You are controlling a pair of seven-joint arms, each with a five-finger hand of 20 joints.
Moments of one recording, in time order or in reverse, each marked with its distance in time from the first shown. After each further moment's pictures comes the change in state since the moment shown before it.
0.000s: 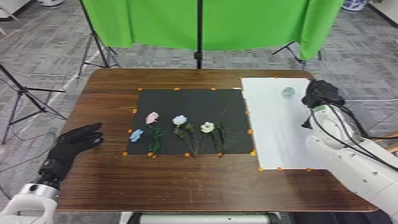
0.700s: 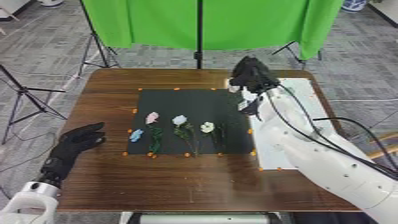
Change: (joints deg) left arm -0.8 0.4 0.4 0.2 0.0 -1.1 -0.5; right arm 6.9 -7.6 -9.8 -18.7 17.5 2.2 -9.0
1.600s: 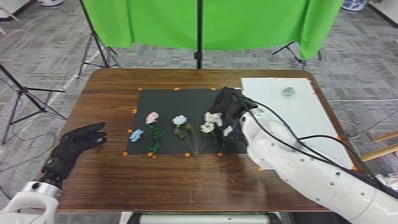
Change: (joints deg) left arm -0.1 -0.2 0.0 0.1 -0.1 -0.8 -0.1; right arm -2.9 -2.5 -2.2 1.6 6.4 -8.5 -1.1
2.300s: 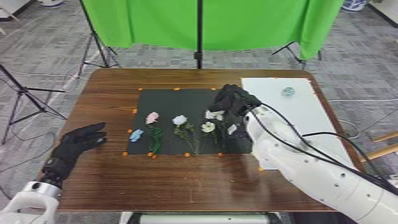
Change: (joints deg) left arm 0.0 -0.1 0.0 0.0 0.0 -0.2 -0.1; right arm 0.0 1.7 0.6 -0.8 -4.1 -0.6 -2.8
